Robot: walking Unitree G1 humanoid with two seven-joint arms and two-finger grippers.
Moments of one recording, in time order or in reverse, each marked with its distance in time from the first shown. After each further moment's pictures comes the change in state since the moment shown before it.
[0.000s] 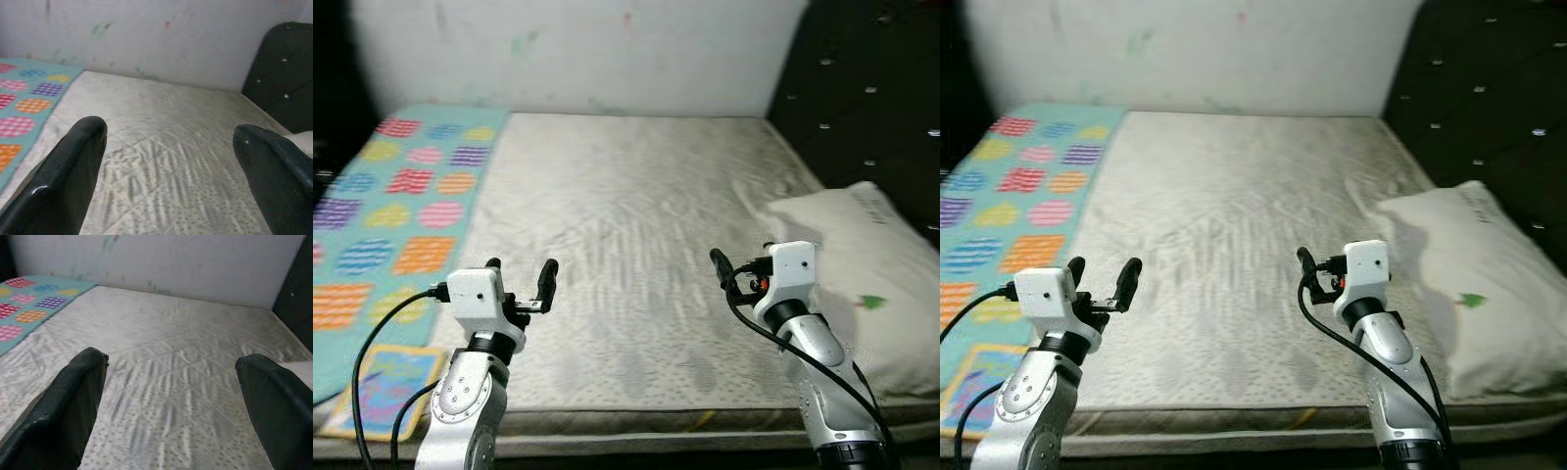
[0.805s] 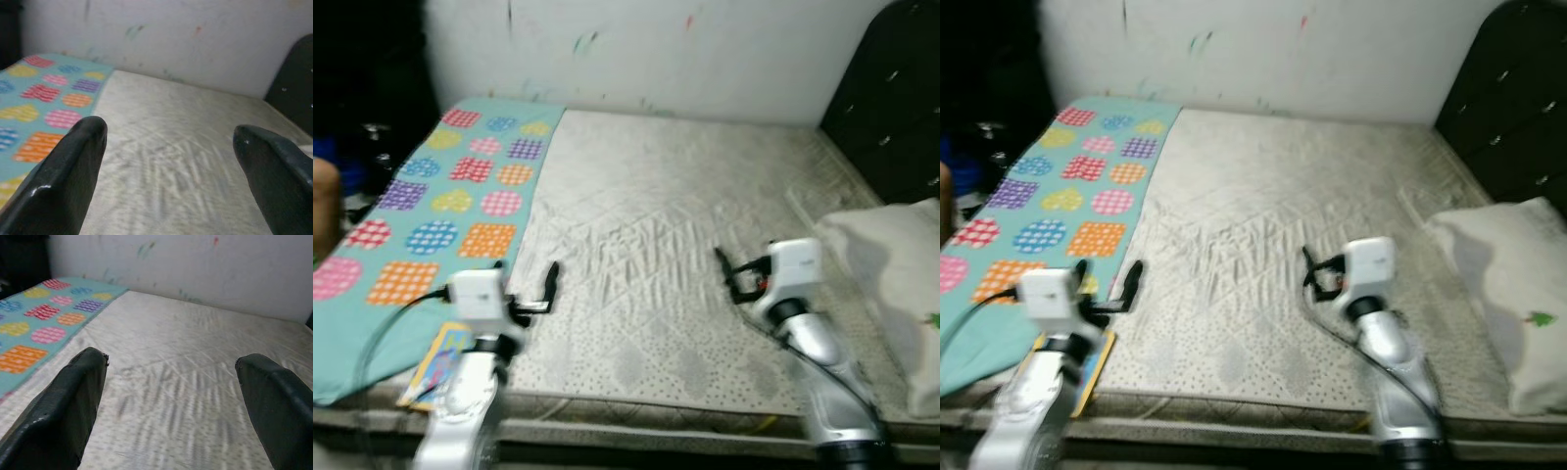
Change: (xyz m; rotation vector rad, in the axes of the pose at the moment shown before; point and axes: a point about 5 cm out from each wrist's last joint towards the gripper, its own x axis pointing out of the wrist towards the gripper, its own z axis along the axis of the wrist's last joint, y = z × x) left arm -0.001 0.004 -0.002 -0.005 0.013 0.011; right arm 0.003 0.007 0.002 0.002 -0.015 0.020
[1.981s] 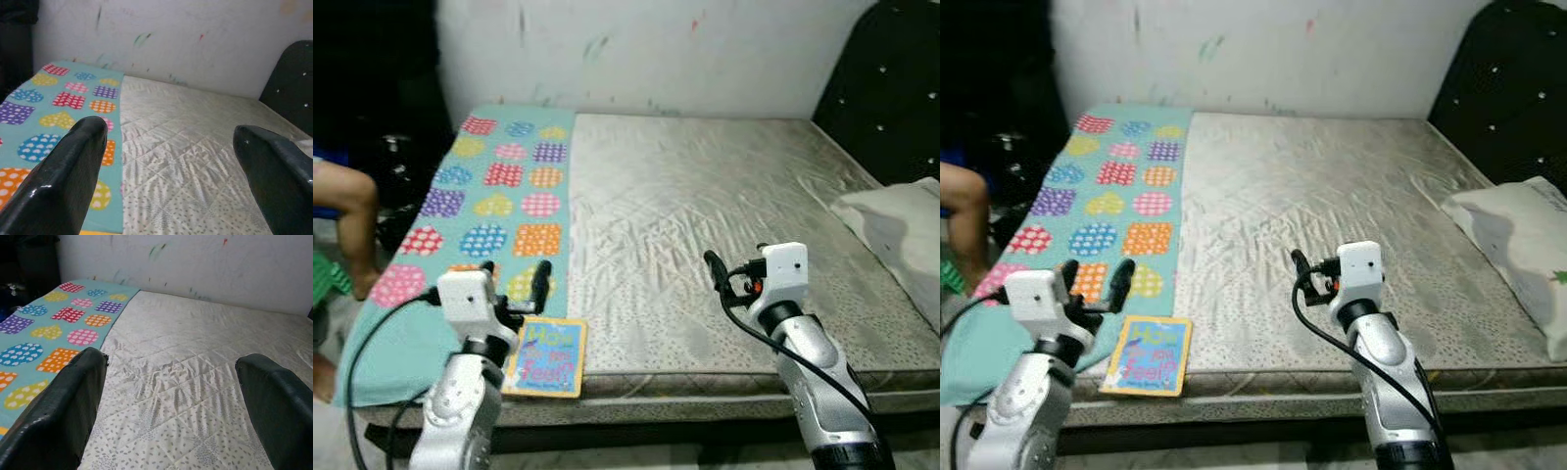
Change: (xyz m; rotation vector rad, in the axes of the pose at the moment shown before) left arm -0.001 -0.003 0.001 -0.031 -0.019 -0.021; right arm -0.001 -0.002 -0.003 -0.007 0.011 -0.005
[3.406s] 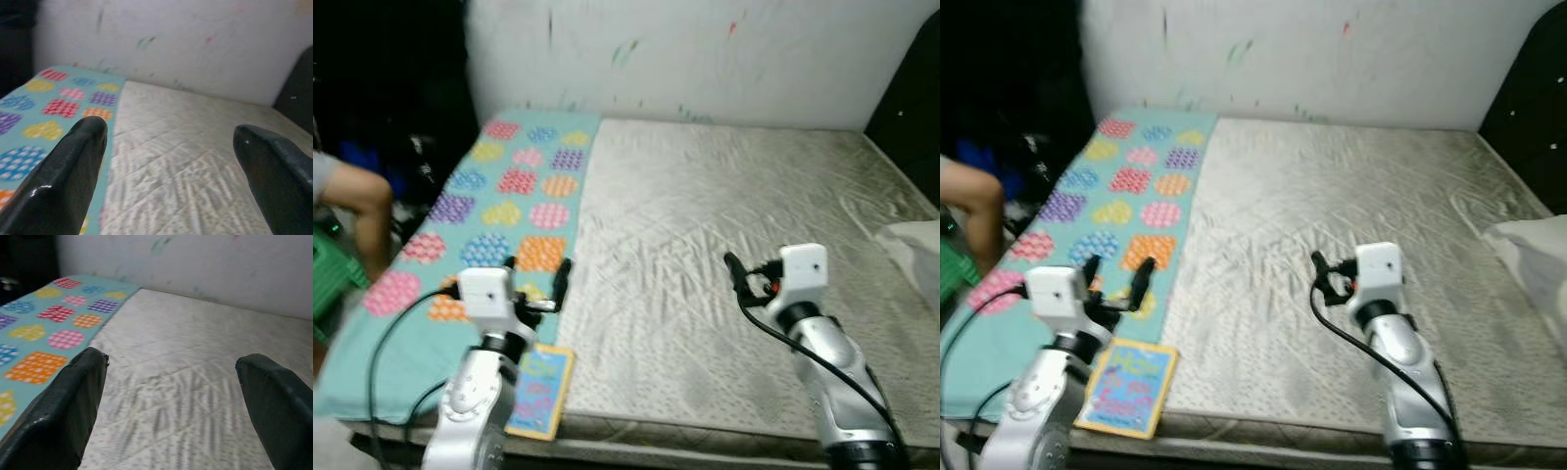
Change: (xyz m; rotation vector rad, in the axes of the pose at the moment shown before) left arm 0.002 -0.008 0.000 0.013 0.000 -0.039; right arm -0.002 -0.011 -0.005 -0.011 0.019 -0.032
